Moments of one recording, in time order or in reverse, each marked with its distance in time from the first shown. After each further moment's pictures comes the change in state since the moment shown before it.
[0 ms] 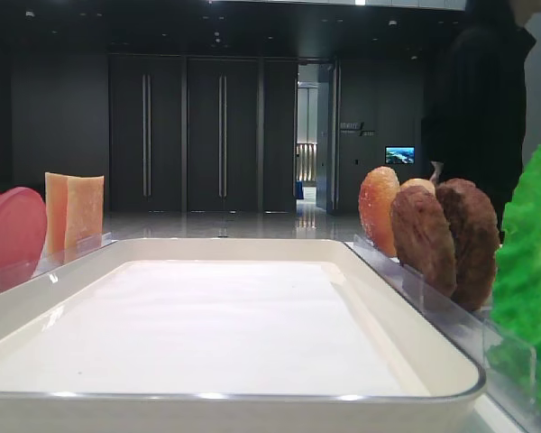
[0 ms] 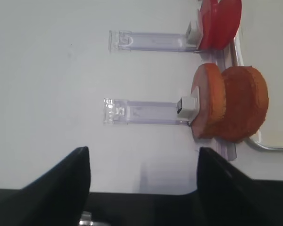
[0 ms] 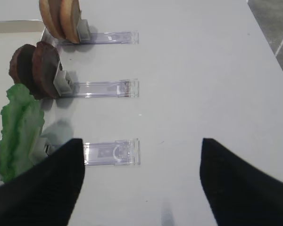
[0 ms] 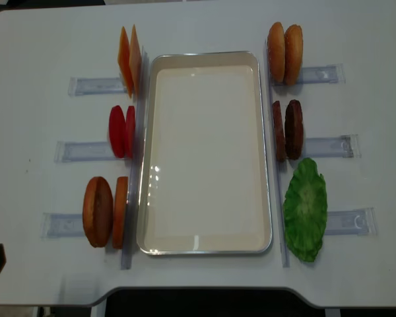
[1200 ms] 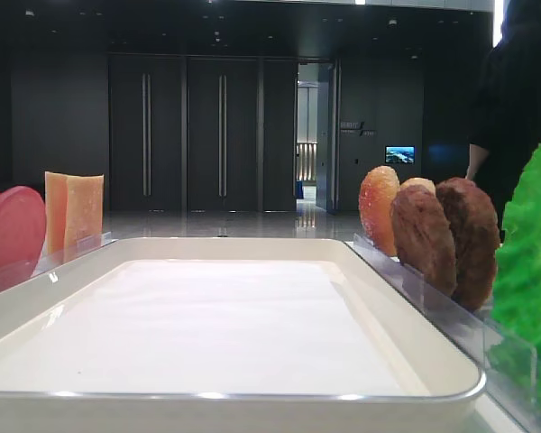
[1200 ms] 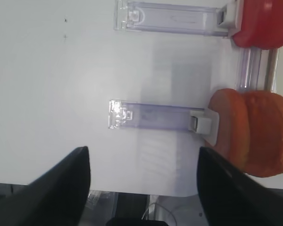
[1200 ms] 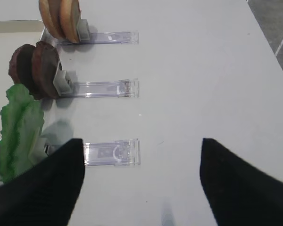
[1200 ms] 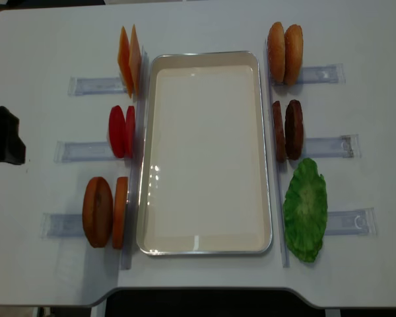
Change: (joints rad) left arm 0.000 0.828 -0.386 0.039 0.035 -0.039; right arm 0.000 0.000 0.000 0.001 0.000 0.000
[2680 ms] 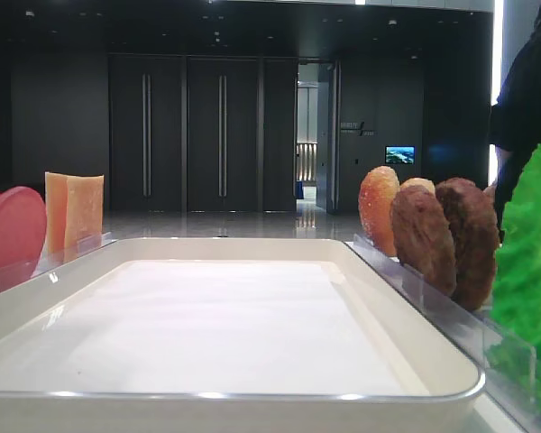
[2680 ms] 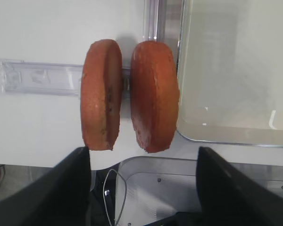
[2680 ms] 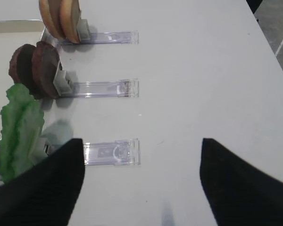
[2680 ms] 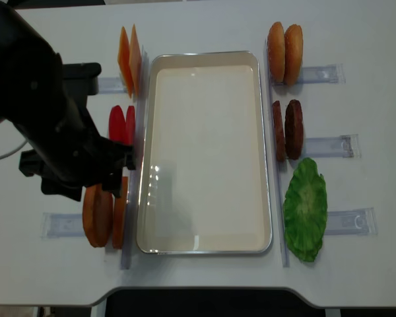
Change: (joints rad) left arm -0.665 0.234 -0.001 0.084 -0.018 -0.653; right arm 0.000 0.000 0.000 0.000 0.000 0.000
